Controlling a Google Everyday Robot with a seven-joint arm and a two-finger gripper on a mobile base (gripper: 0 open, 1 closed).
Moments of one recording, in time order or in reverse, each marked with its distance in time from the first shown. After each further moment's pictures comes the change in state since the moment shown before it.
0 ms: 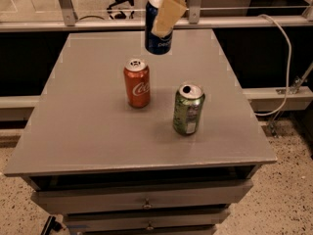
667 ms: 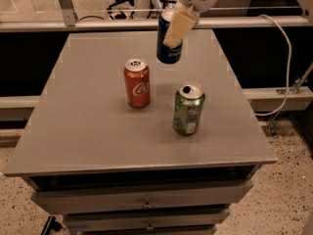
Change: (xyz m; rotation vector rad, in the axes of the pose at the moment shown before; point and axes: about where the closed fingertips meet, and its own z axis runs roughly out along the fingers) arm 0.042 -0.016 0.029 -0.033 0.040 0.048
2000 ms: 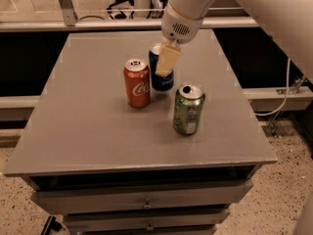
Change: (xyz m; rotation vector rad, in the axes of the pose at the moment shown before) arm 0.013 0.036 0.071 -0.114 0.112 -0.053
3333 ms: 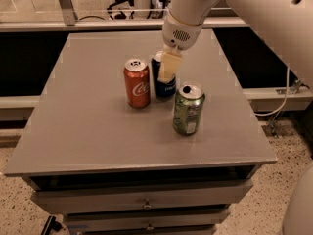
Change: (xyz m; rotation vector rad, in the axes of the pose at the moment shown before) arm 0.012 0.002 0.018 -0.048 0.039 0.001
